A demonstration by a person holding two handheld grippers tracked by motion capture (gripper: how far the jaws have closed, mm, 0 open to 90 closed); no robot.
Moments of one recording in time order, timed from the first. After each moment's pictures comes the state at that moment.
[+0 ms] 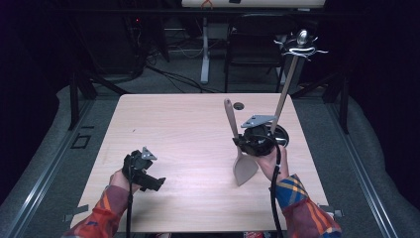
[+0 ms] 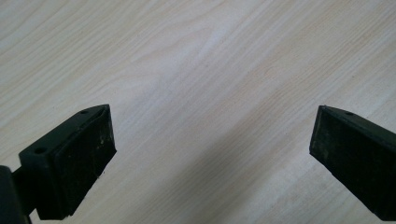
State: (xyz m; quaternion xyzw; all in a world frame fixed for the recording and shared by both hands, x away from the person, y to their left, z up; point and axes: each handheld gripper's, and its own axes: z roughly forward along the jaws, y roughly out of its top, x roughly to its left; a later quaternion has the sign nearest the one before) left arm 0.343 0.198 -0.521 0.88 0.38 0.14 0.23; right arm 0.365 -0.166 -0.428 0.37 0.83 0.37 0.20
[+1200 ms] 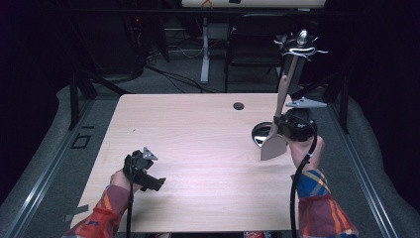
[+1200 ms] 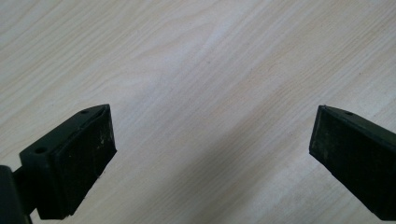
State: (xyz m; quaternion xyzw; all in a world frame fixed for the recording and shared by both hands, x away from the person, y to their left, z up) left arm 0.344 0.197 -0.523 0.88 0.39 0.15 0.22; right arm 0.373 -0.251 -0.390 0.51 0.72 0.36 0.30
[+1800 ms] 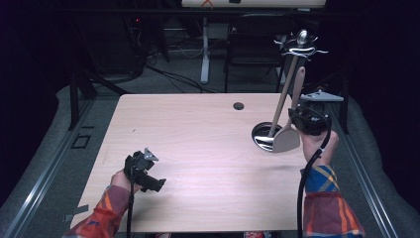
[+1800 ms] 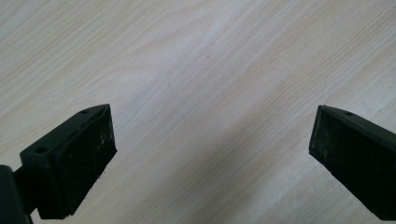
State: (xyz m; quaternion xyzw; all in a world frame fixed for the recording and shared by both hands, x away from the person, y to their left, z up) left arm 0.345 0.196 -0.526 0.89 0.39 0.14 0.21; right arm 0.375 -0.277 -0.371 0.53 0.69 0.35 0.34
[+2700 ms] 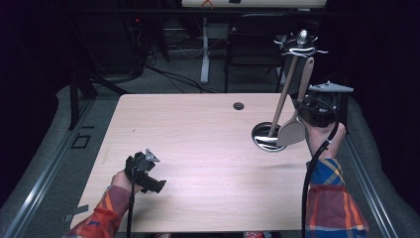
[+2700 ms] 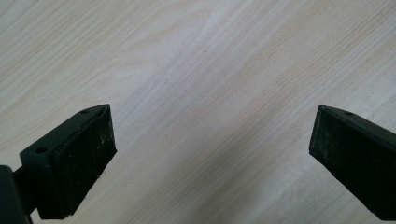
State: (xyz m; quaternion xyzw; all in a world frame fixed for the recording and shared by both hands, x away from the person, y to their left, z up) left arm 0.344 0.194 -0.528 0.89 0.38 0.14 0.20; right arm 0.385 -0.291 -0.355 0.54 0.68 0.35 0.34
